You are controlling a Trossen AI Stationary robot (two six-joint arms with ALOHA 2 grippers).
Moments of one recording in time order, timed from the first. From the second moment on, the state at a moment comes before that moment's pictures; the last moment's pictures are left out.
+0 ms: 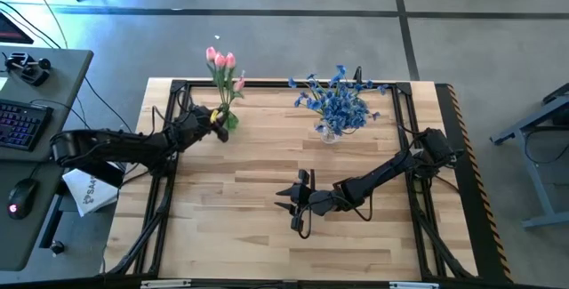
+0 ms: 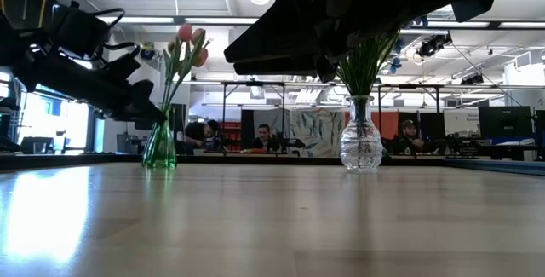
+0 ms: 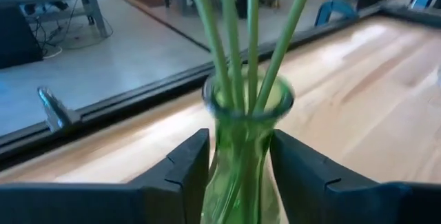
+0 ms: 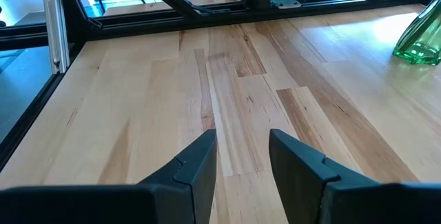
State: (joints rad) left arm 0.49 1.01 0.01 0.71 -0.39 -0.12; right arm 0.41 1.90 1.00 0.50 0.46 0.26
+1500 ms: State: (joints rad) left arm -0.10 0.21 0.09 0.13 -0.04 -0.23; right arm 0.41 1.90 1.00 0.50 0.46 0.31
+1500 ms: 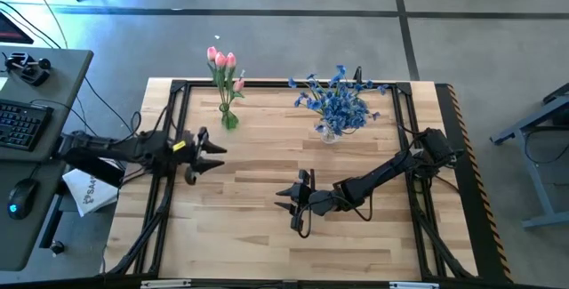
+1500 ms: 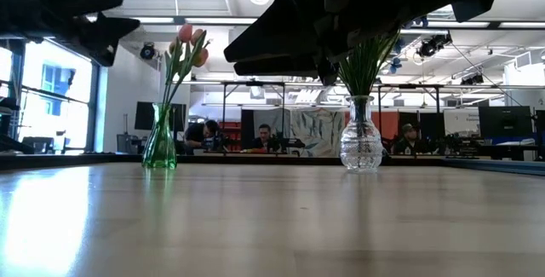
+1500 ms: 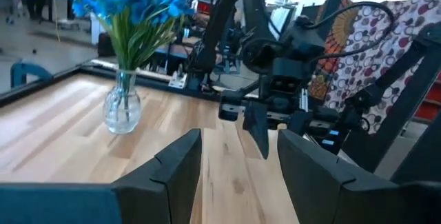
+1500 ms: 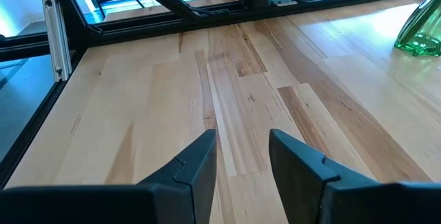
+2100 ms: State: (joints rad) left arm -0.19 0.07 0.01 0.14 -0.24 -0.19; right arm 0.41 1.89 1.00 0.49 0.39 0.31
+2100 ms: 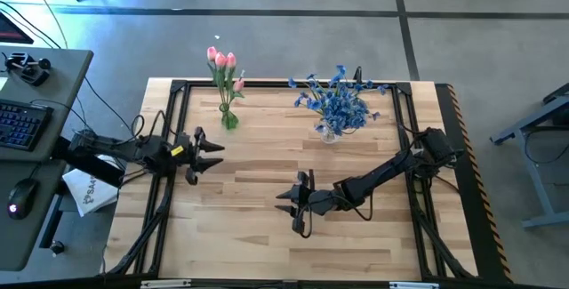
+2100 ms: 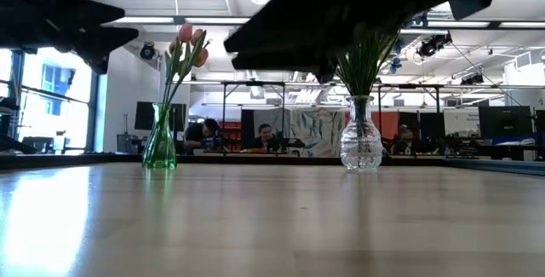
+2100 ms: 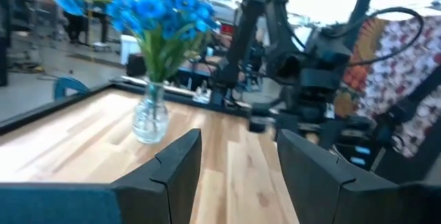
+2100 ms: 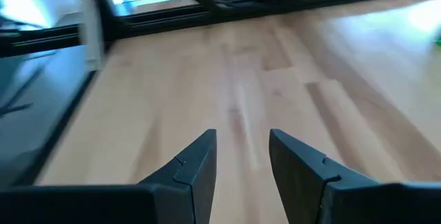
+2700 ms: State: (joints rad) left arm -0.03 0.01 0.01 0.03 -0.14 -0.20; right arm 0.39 1.26 0.34 0.89 0.33 0.31
